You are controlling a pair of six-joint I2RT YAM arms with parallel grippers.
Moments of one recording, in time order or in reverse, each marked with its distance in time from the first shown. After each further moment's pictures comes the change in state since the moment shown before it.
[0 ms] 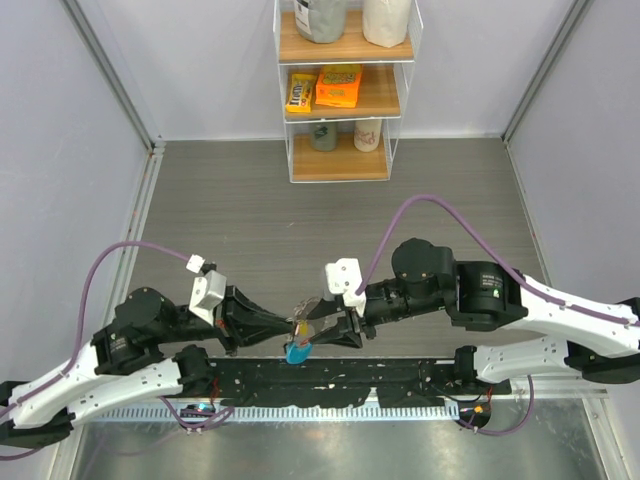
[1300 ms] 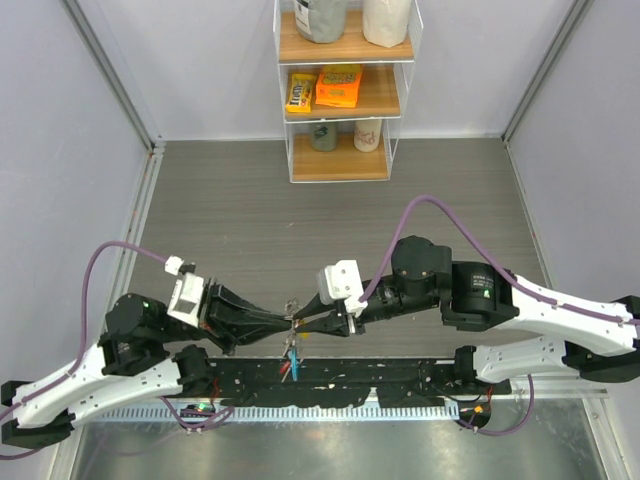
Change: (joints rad) left arm 0.000 -0.021 -0.075 0.321 0.044 -0.034; right arm 0.004 0.019 -0.024 0.153 -0.016 -0.109
